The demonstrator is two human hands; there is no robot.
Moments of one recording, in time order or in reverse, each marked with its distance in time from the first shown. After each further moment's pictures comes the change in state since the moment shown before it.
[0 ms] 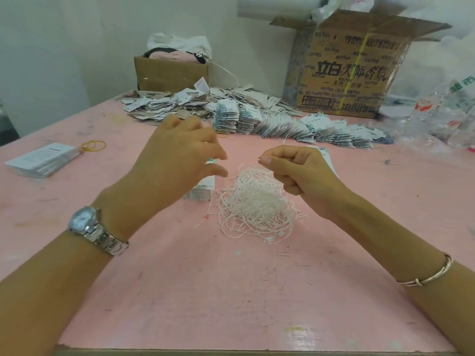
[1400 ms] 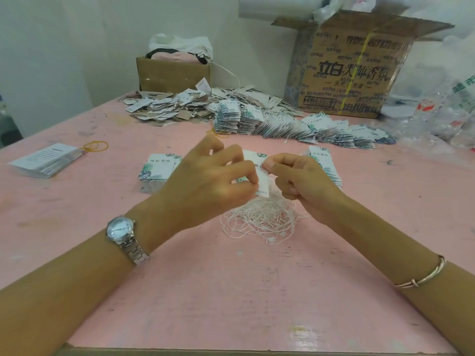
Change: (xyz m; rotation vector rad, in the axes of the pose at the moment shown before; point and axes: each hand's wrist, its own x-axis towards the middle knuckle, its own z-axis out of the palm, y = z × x) left_hand -0.004 0.029 0.020 0.096 0.450 0.445; right_hand 0.003 0.014 0.000 0.009 0.090 0.113
